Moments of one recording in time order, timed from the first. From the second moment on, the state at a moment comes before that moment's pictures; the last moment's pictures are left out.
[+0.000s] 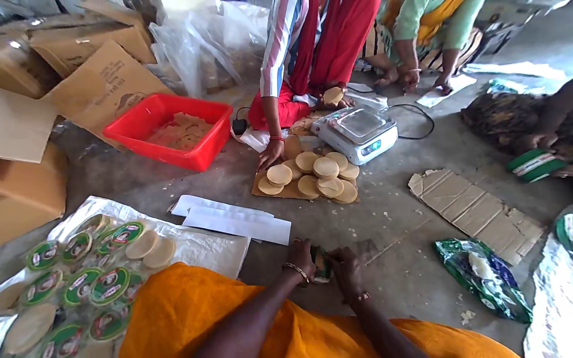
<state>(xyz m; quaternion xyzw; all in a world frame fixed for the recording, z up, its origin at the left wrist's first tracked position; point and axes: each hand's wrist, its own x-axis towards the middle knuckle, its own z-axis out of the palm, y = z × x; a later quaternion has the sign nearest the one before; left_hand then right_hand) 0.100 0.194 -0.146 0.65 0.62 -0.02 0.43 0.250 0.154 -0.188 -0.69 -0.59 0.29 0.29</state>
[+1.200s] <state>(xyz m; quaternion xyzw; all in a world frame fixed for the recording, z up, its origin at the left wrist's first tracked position) 0.091 0.141 -0.143 0.63 0.69 0.06 0.35 0.244 0.123 -0.177 -0.54 -0.80 0.25 0.08</state>
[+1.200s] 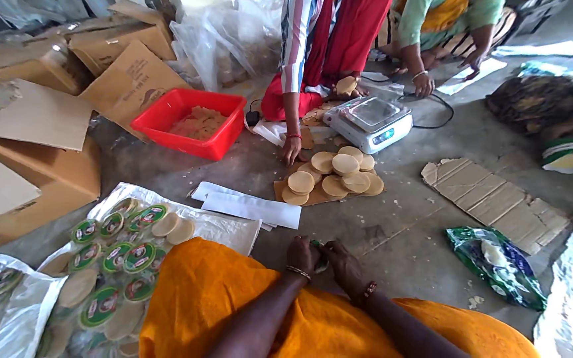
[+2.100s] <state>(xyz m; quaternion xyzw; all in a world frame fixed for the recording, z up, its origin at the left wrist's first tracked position) 0.119 0.122 -0.140 0.76 0.57 -0.11 0.30 0.259 0.146 -0.166 -0.64 -0.53 0.49 0.26</state>
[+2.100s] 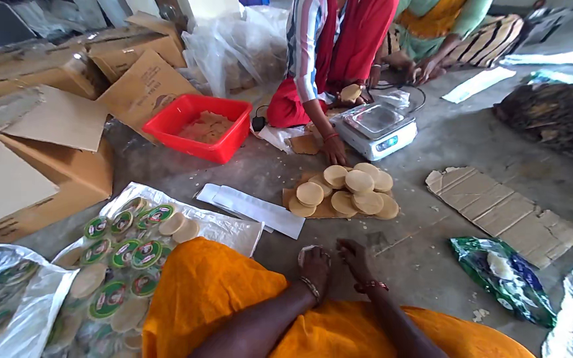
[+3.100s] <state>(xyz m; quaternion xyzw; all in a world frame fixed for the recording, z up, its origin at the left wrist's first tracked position) 0.119 0.094 -0.007 0.63 0.34 0.19 0.67 0.348 0.007 -0.002 -0.54 -0.38 0.65 0.38</state>
